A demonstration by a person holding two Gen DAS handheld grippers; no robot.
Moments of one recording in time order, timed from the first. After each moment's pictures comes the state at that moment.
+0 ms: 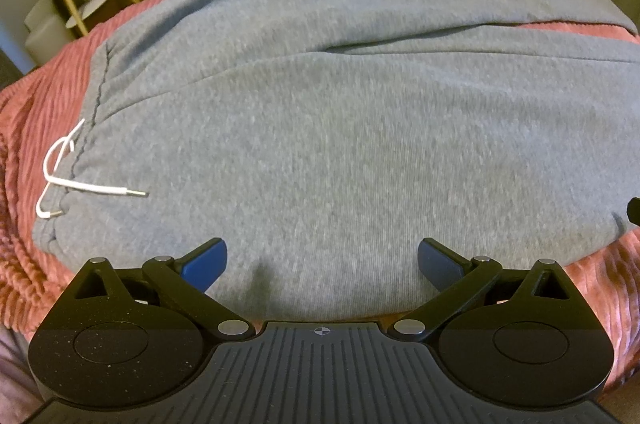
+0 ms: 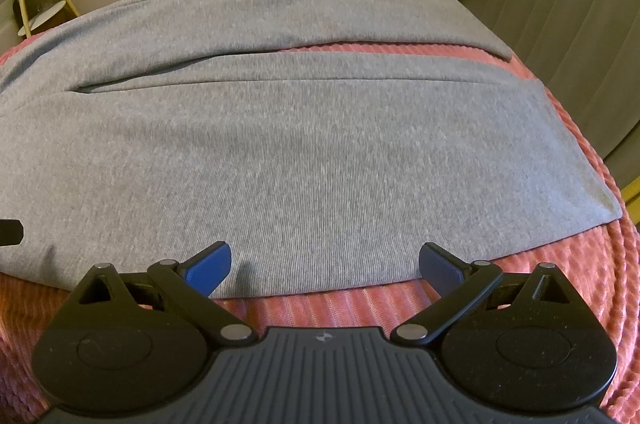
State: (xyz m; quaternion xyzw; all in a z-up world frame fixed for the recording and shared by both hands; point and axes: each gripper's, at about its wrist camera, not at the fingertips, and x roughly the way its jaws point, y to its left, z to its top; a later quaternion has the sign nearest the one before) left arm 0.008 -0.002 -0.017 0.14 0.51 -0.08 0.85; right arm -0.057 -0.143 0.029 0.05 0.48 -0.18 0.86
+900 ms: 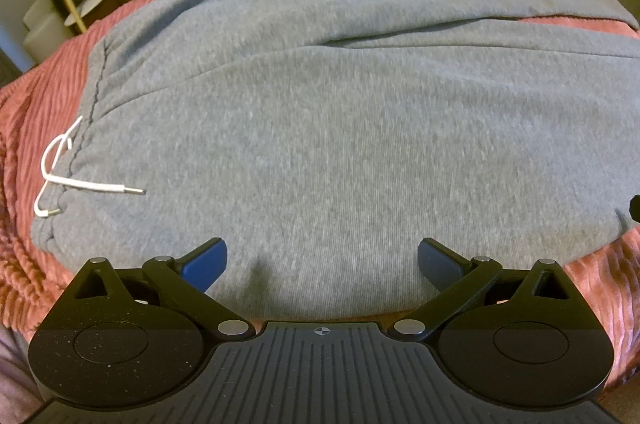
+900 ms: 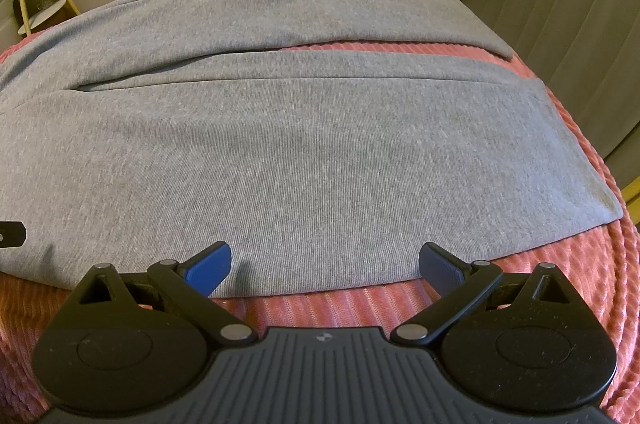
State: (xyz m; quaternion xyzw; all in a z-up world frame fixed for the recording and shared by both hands) left arm 0.010 -0.004 -0.021 0.14 0.52 -0.08 0.84; right arm -0.055 -0.142 0.028 0.05 0.48 -0.18 0.86
